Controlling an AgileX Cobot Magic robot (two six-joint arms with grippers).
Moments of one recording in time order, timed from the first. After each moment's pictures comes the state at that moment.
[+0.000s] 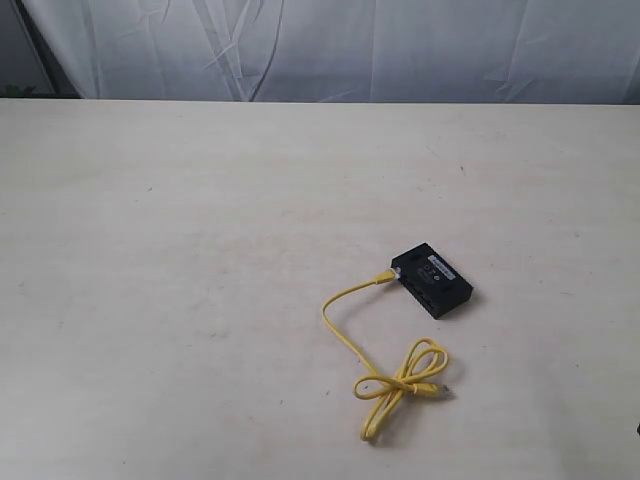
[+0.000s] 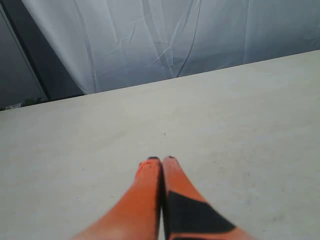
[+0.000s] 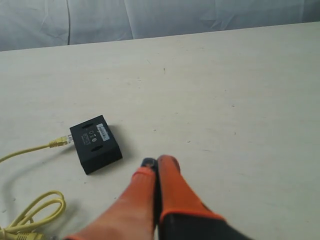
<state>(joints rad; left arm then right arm) -0.32 0.27 -0.56 0.22 0.70 -0.11 0.13 0.01 0.00 0.11 0.43 0.06</state>
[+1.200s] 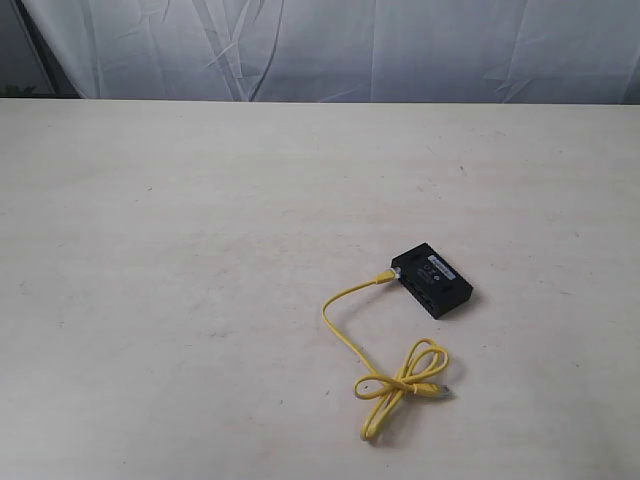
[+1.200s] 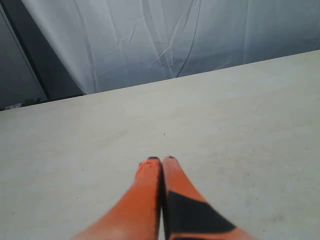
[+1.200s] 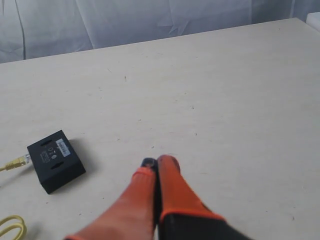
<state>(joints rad) -0.32 0.27 -0.56 0.22 0.70 -0.11 -0.02 0.01 0.00 0.11 0.43 0.06</state>
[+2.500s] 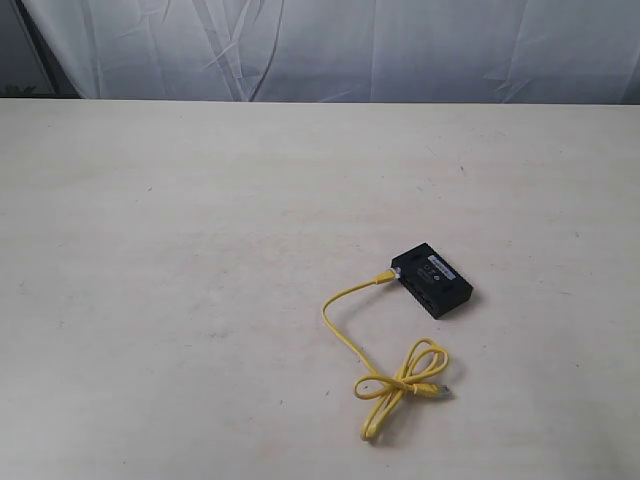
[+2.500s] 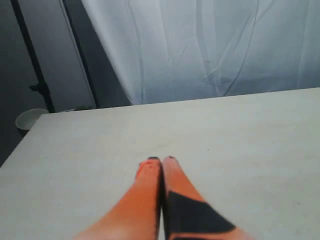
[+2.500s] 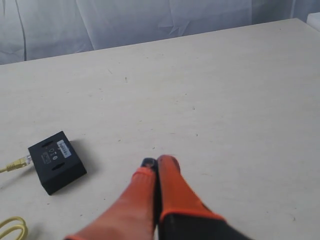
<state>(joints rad) -0.13 0.15 -0.47 0.23 0.63 -0.11 -0.02 0.01 0.00 0.11 0.42 0.07</state>
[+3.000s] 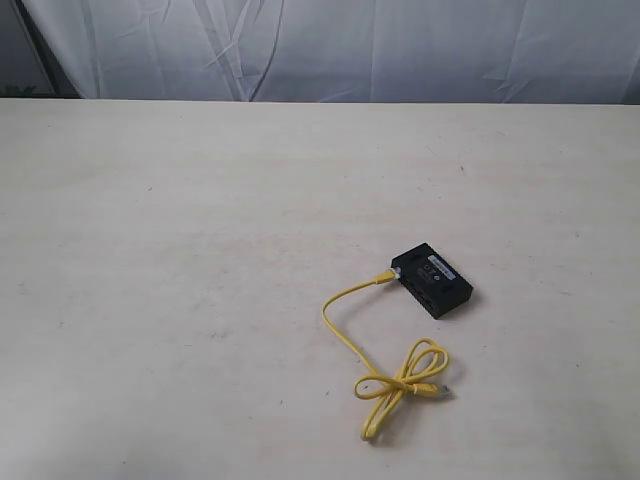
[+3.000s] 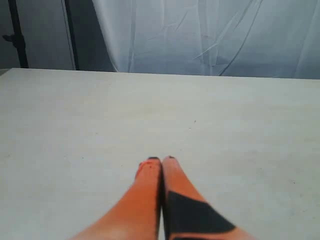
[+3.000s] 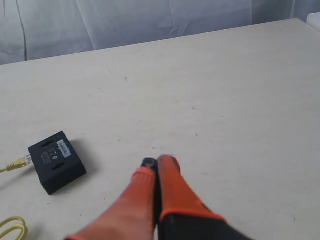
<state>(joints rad) -0.02 0.01 0.00 0.07 0.28 -0.11 -0.02 0.01 0.00 0.11 0.42 0.07</state>
